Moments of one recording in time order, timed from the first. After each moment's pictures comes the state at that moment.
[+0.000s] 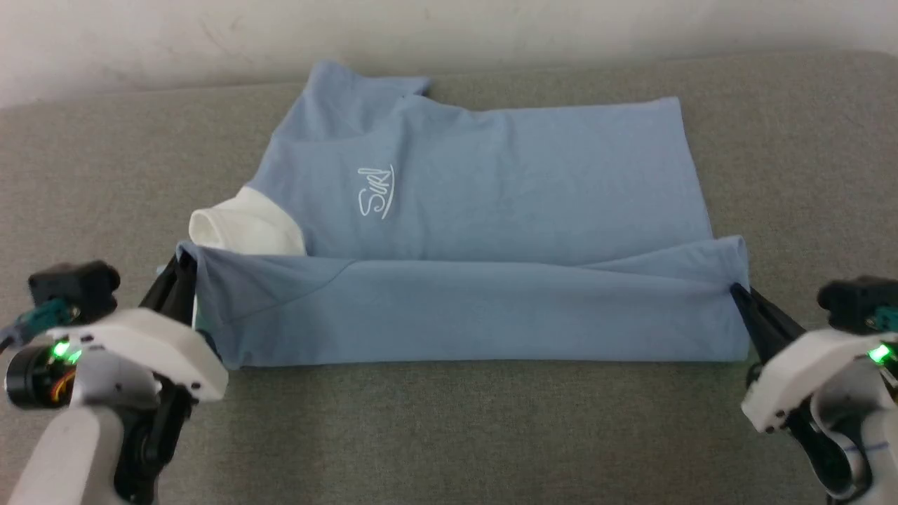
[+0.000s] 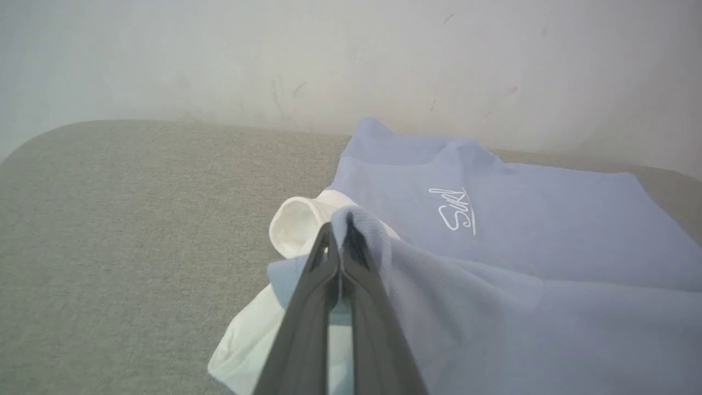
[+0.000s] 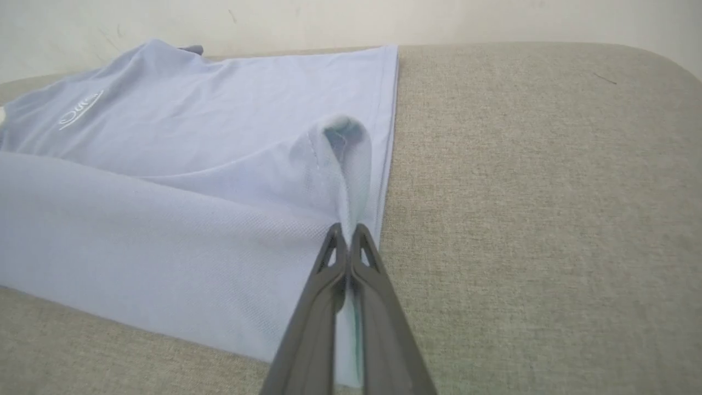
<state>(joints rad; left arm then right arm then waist) -0.15 0.44 -0.11 -0.10 -0.57 0.17 0.22 -0.13 -0.30 0.05 0.13 0.42 0.13 0.19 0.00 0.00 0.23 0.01</state>
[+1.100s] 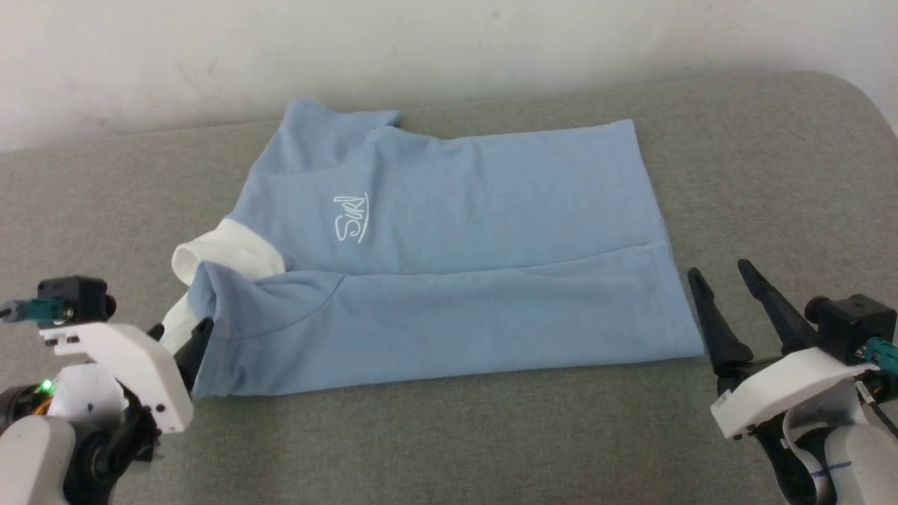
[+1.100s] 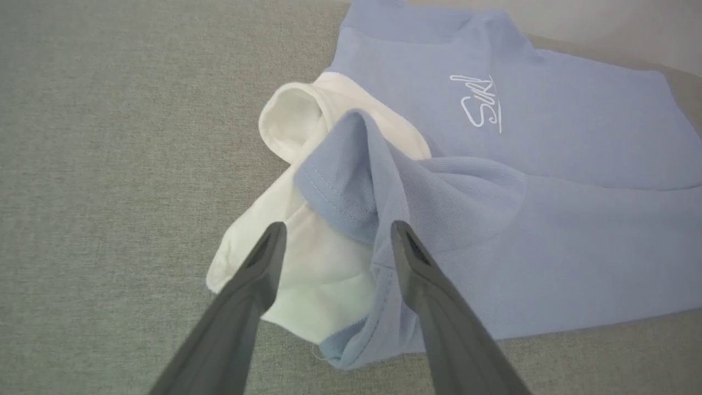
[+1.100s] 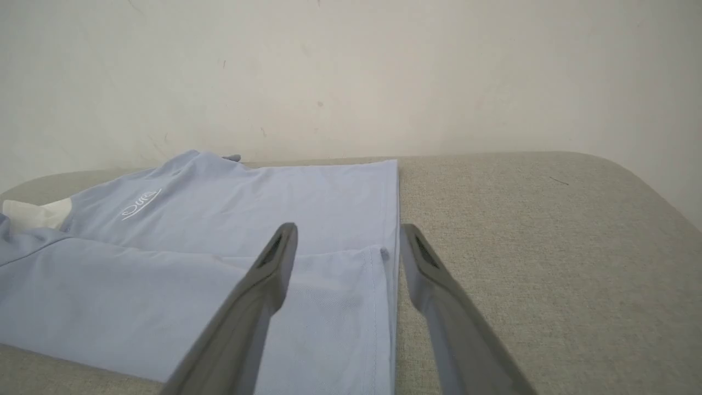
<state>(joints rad) -0.19 0.54 -0.14 0.08 -0.72 0.08 0.47 -0.13 -0.23 0.08 0.11 0.35 0.13 -0.04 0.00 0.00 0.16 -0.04</state>
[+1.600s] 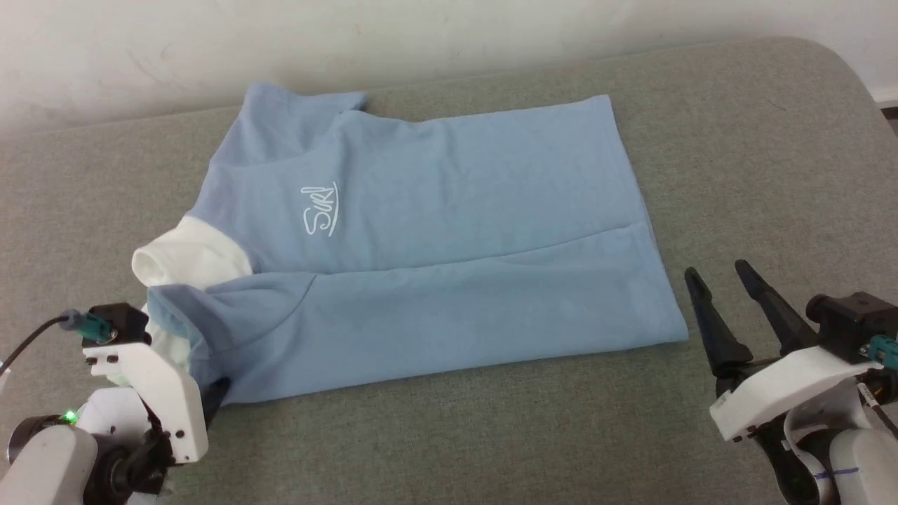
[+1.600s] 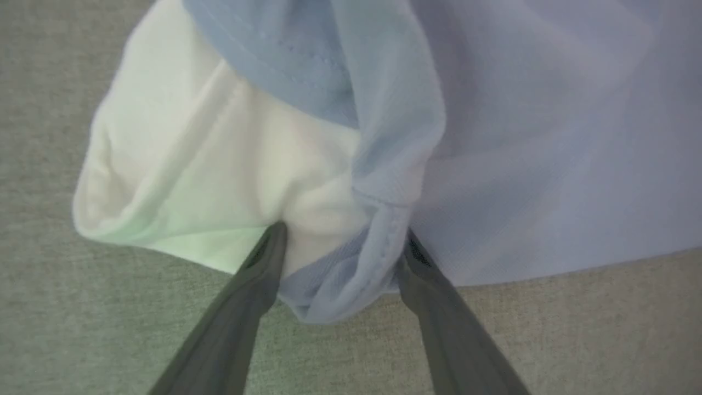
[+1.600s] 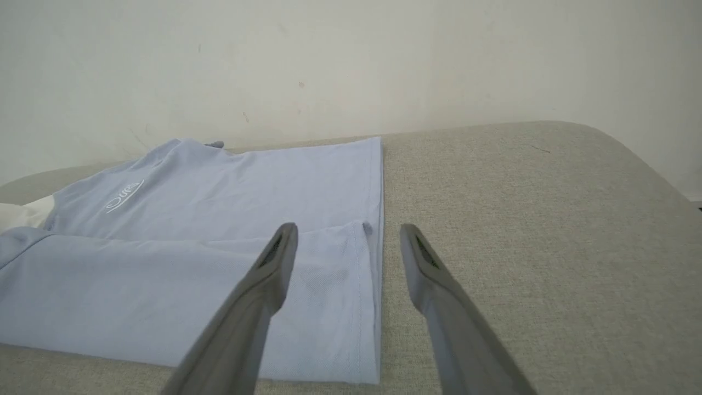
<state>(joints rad) -0.15 0.57 -0.22 0.12 -0.73 0.13 0.69 -0.09 -0.19 0.05 0.00 0.35 0.13 0.05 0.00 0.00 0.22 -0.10</state>
